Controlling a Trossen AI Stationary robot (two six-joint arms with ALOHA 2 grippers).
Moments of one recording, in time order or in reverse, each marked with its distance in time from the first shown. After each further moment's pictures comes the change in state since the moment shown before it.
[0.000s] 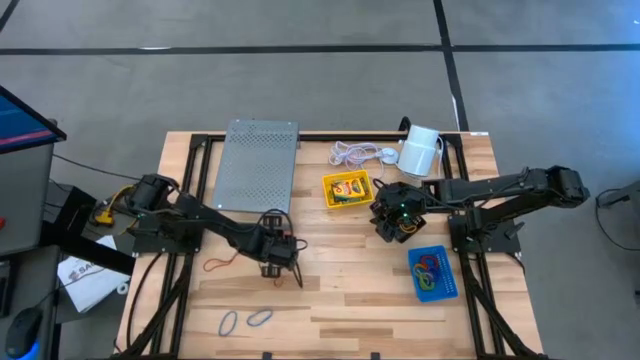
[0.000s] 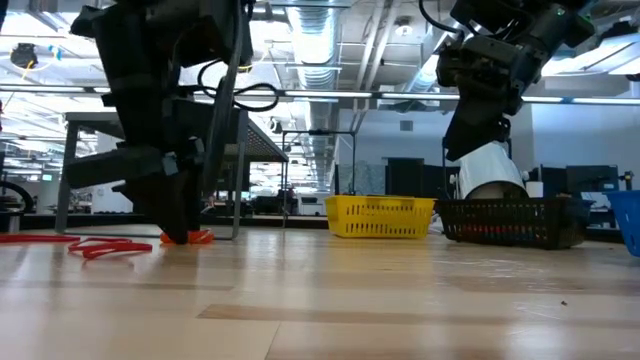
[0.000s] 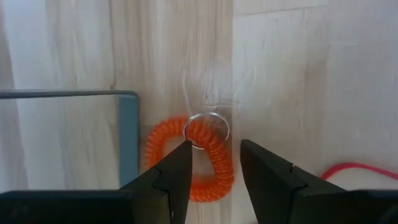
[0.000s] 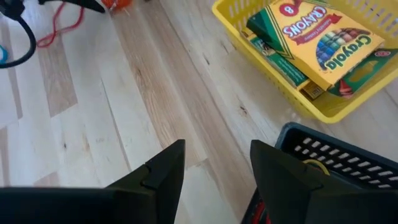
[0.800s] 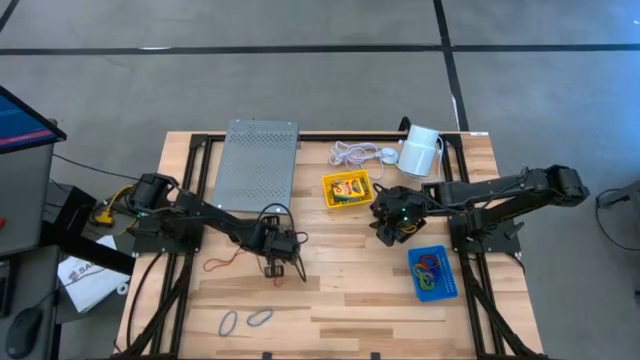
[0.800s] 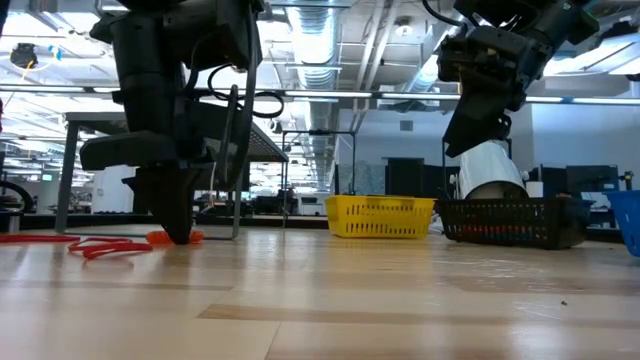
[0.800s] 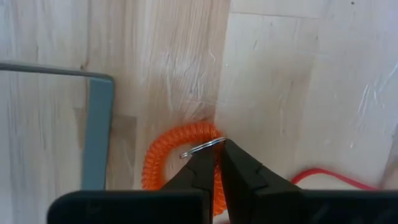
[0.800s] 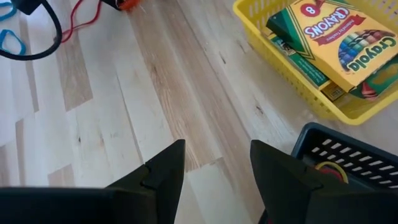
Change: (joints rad) left arm 0.024 0.011 0.000 0.008 0.178 -0.130; right arm 0.042 0.000 0.000 0.013 -0.001 0.008
